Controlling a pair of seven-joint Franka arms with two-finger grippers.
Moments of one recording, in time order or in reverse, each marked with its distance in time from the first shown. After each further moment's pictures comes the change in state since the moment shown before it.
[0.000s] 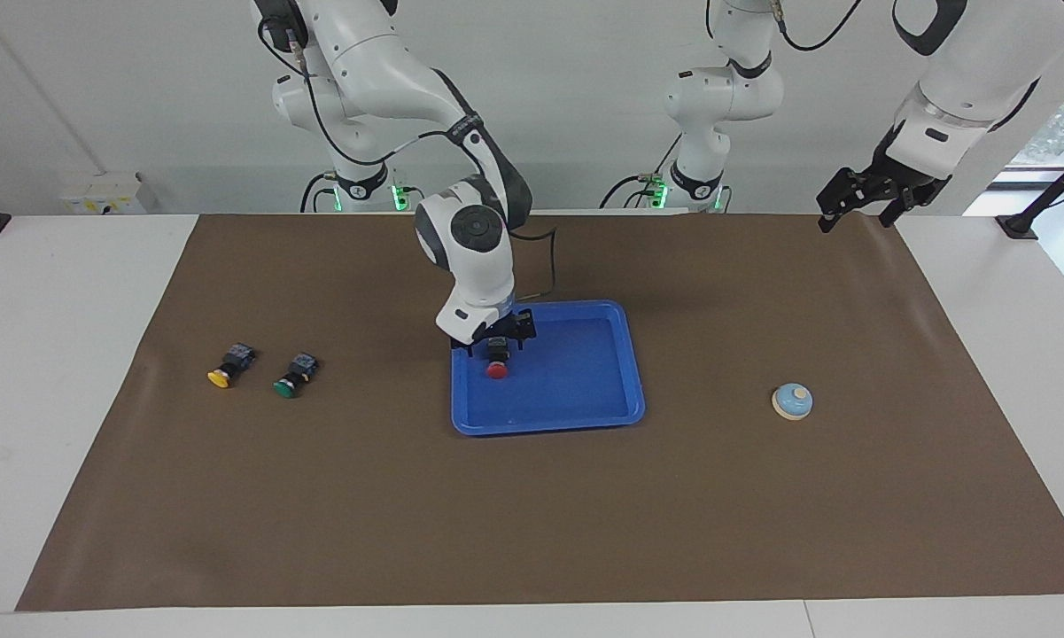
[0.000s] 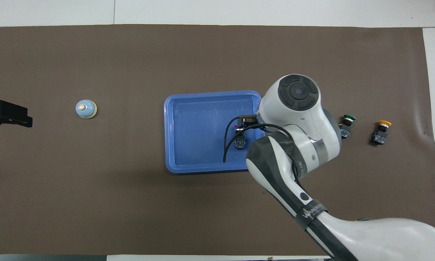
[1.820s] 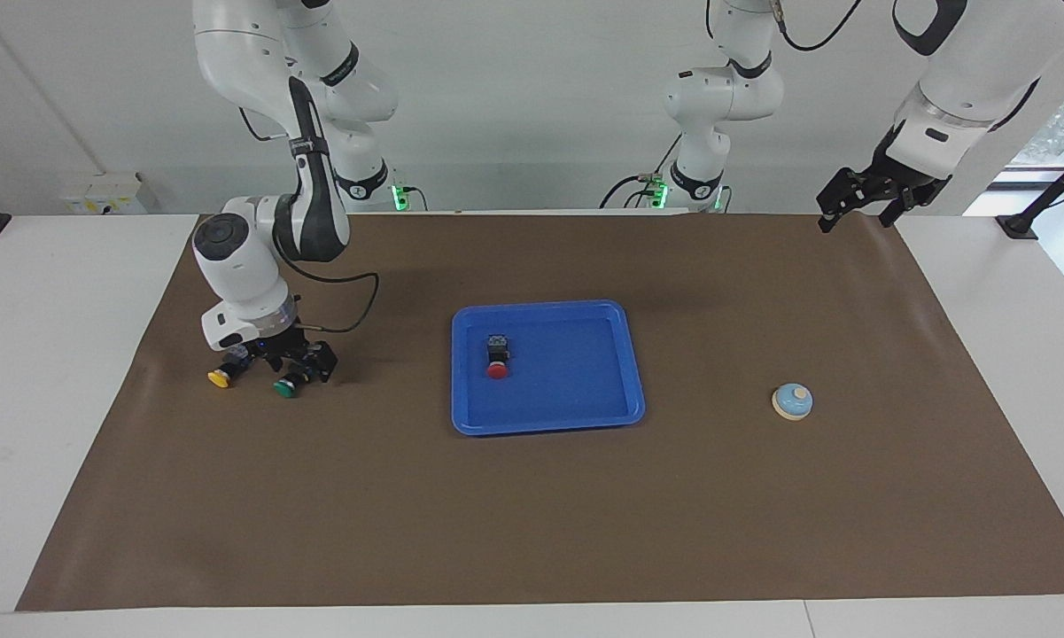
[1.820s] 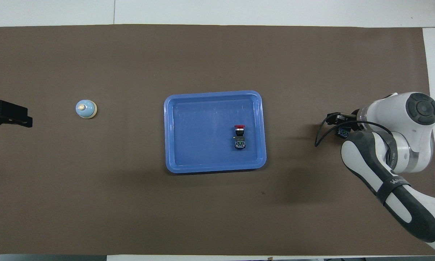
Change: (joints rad) left arm 0.000 0.000 0.000 0.000 0.000 0.000 0.000; right arm -0.448 -0.035 -0.007 -0.352 -0.045 0.385 -0.174
